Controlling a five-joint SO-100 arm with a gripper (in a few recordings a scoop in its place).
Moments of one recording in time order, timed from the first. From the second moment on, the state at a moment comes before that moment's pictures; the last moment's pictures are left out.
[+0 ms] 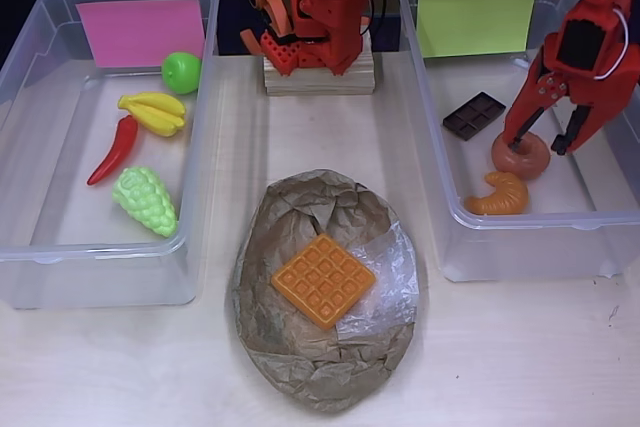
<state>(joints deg) -54.7 62.1 59.2 87.9 152.7</state>
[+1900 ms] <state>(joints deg) -9.8 78.6 91.9 66.9 48.1</state>
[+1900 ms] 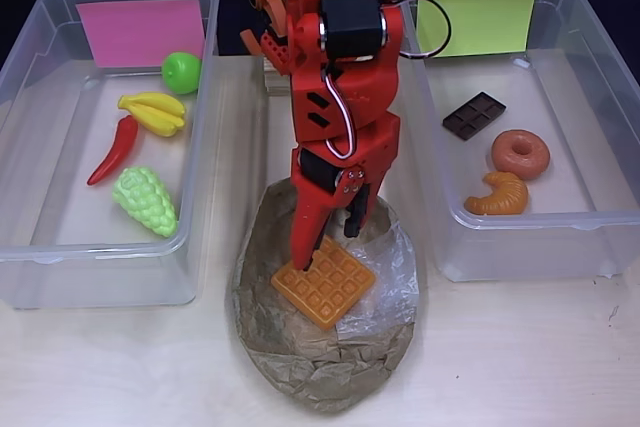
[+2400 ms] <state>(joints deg) -11.8 72.0 93.3 64.7 50.6</state>
